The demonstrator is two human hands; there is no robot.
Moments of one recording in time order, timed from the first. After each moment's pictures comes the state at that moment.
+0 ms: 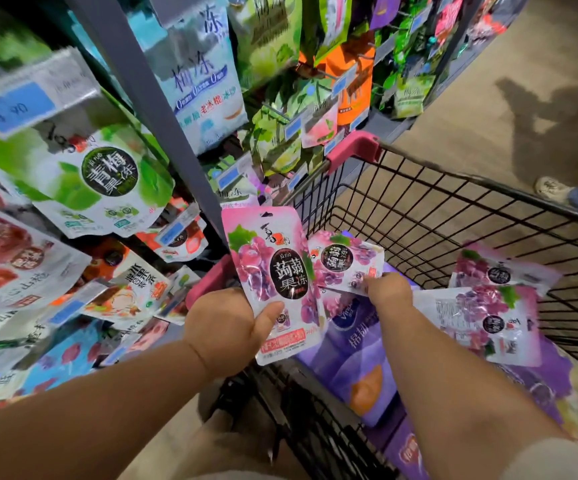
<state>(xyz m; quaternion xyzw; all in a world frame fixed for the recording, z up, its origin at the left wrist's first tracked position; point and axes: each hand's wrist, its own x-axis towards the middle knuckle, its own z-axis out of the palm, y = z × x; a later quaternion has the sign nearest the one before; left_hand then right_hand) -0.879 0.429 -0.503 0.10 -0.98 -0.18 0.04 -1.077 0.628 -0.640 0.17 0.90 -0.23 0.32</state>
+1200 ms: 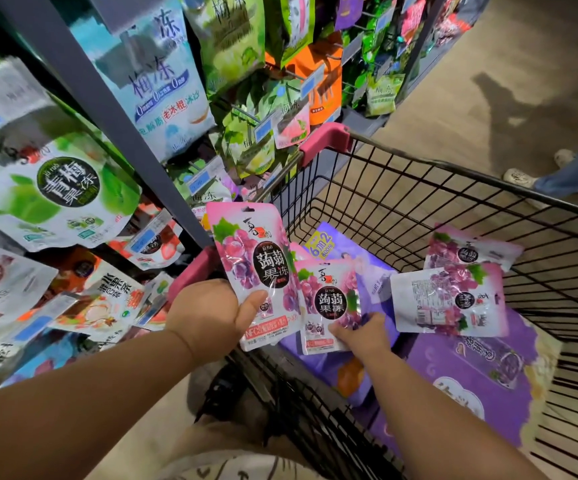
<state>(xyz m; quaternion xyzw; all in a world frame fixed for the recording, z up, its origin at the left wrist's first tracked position) -0.905 0.434 -0.493 0.10 -0.98 -0.17 -0.05 -0.997 0.678 -0.645 0.21 0.85 -0.36 0.33</state>
